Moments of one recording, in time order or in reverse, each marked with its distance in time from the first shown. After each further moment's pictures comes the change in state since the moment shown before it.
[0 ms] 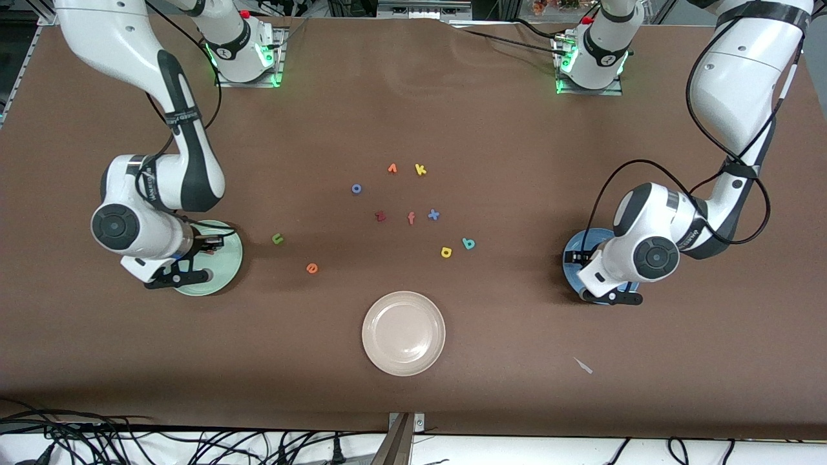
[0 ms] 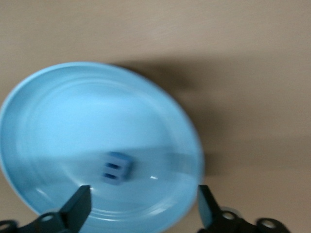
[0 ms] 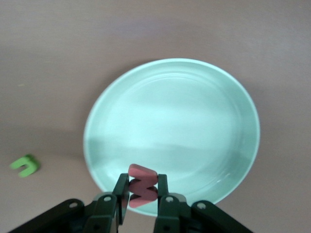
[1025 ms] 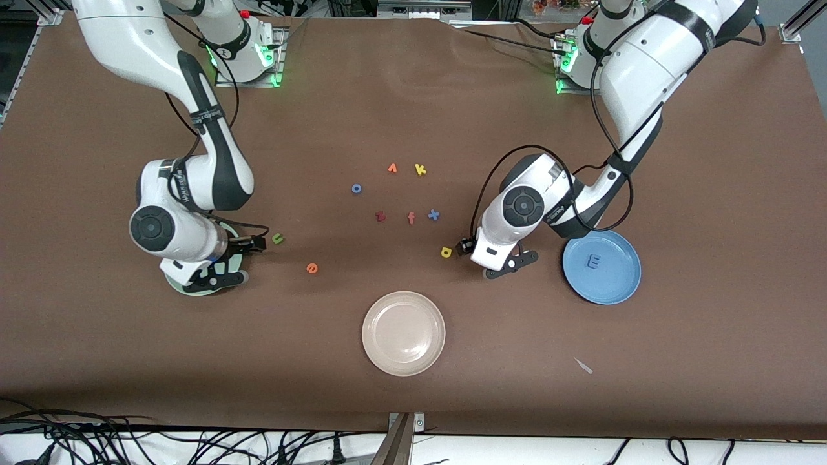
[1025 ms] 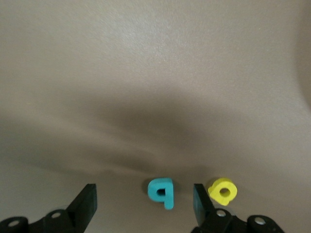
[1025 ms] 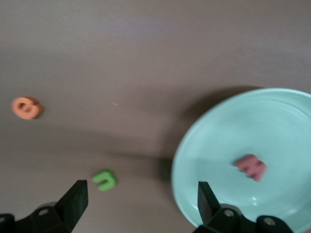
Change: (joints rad) left arm -0.273 0.093 -0.054 -0.004 -0.048 0.278 -0.755; right arm 0.008 -0.001 0.149 0.000 0.046 0.074 0.054
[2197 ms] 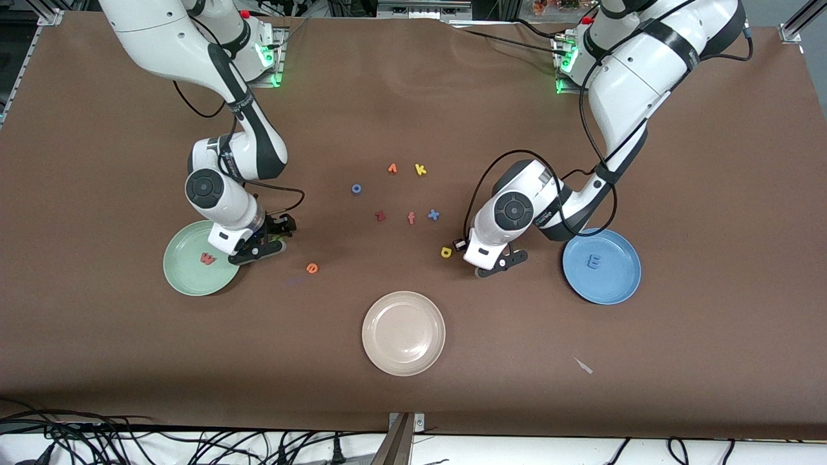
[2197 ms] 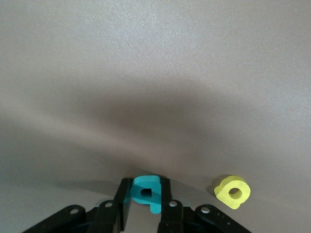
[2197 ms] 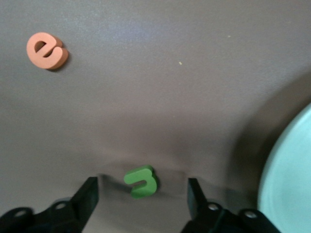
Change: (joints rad) left arm -0.022 0.039 0.006 -0.002 0.000 0.016 -0.006; right arm 0.011 -0.039 0.080 -0.314 0.000 0.371 -0.056
